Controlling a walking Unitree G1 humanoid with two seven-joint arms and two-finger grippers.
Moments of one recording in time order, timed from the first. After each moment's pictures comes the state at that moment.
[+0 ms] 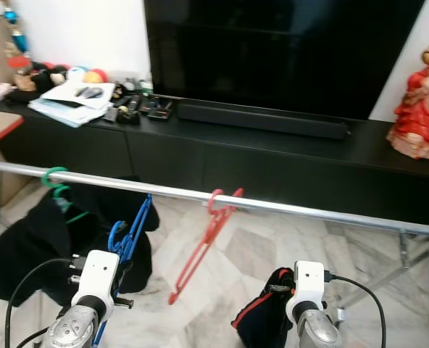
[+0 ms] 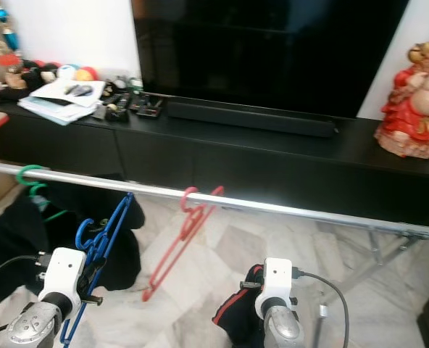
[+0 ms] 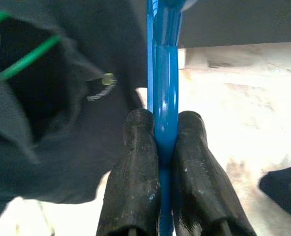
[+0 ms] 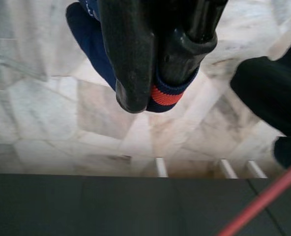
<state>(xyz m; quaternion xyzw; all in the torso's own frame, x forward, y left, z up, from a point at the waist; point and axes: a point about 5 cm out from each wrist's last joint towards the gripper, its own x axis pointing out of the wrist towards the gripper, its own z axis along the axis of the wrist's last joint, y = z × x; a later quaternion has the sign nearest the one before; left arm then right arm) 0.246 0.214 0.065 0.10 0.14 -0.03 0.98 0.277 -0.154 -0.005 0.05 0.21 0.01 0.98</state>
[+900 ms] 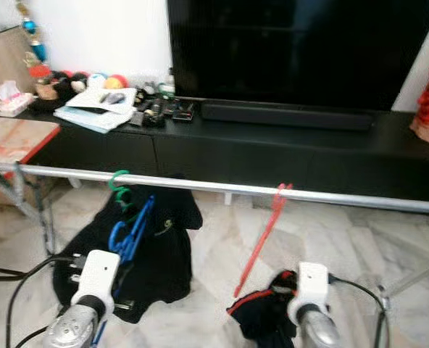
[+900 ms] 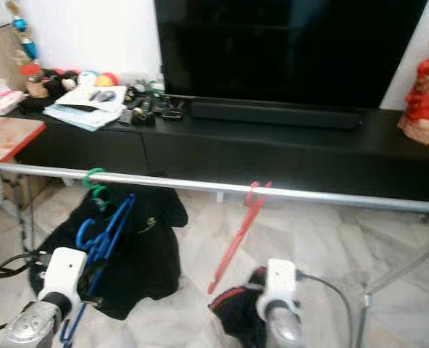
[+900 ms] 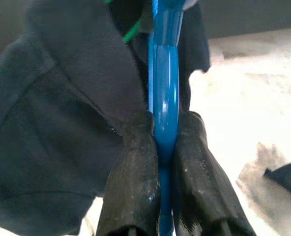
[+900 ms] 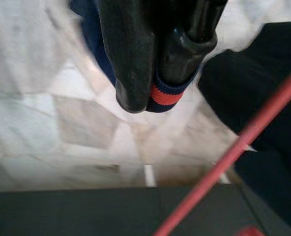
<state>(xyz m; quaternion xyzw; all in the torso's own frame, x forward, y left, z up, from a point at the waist) 0.246 0.212 0.065 0.10 0.14 -0.04 0.98 0.273 -0.166 -0.010 0.04 0.22 -0.02 0.97</state>
